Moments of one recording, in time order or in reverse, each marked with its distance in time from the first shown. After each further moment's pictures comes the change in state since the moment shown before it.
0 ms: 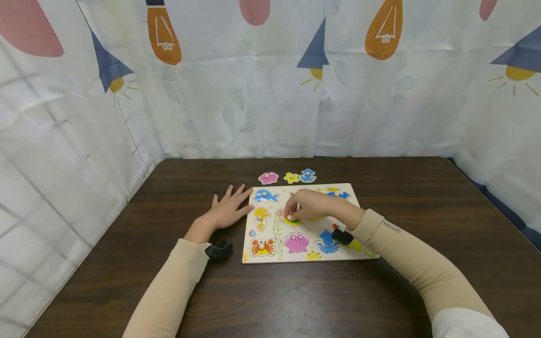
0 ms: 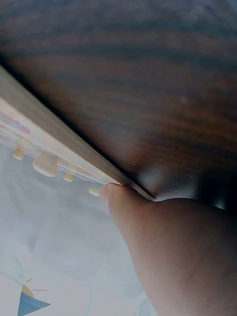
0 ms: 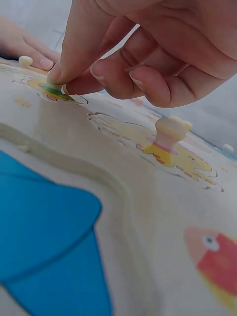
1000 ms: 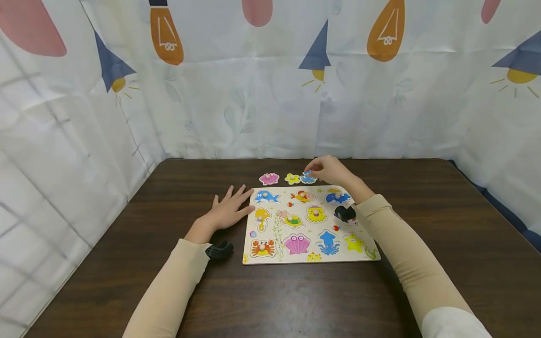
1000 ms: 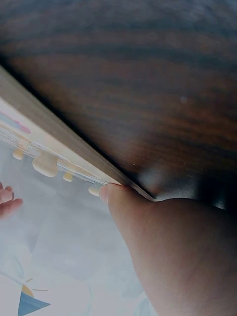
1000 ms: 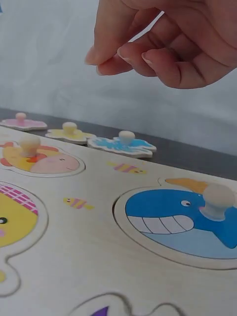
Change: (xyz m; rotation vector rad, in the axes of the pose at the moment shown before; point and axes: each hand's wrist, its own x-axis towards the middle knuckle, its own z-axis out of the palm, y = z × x) left_hand -0.001 -0.002 0.001 -0.012 0.003 0.012; right_hand 0.001 0.058 -0.052 0.189 0.419 0.225
